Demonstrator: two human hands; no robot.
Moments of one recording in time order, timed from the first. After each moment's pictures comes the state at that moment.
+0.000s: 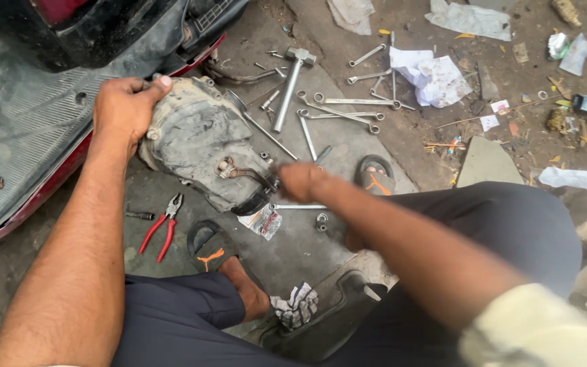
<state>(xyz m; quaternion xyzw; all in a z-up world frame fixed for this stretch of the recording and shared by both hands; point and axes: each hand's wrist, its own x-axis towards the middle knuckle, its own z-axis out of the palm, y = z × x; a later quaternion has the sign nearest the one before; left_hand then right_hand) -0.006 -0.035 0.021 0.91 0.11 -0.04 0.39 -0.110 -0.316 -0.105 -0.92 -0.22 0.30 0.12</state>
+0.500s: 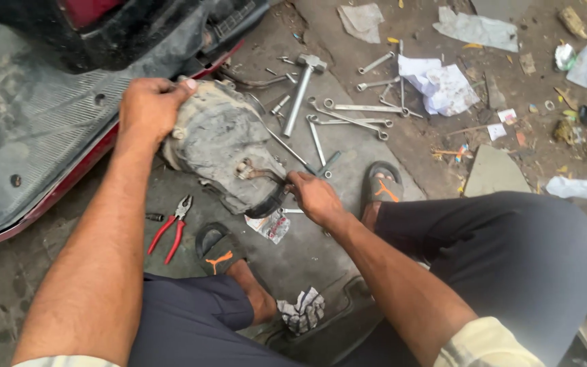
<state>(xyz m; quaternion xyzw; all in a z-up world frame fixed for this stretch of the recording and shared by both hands) 0.004 -0.029 0.010 0.91 0.06 0.00 0.40 -0.154 -0.308 -0.121 -0.93 -0.10 0.08 0.36</state>
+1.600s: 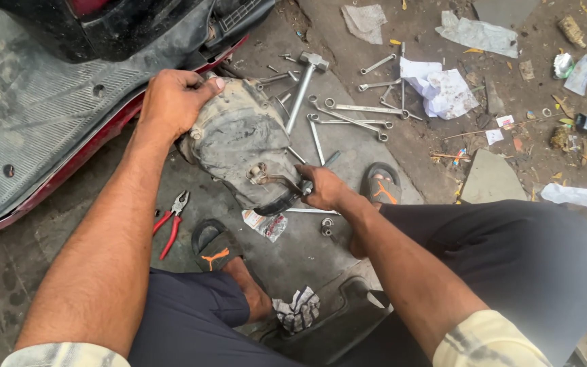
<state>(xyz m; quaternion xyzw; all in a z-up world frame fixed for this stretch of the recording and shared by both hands) 0.000 -0.055 0.013 0.92 -0.02 -0.05 0.40 -0.123 -0.344 -0.144 -0.90 -0.13 0.21 0.36</state>
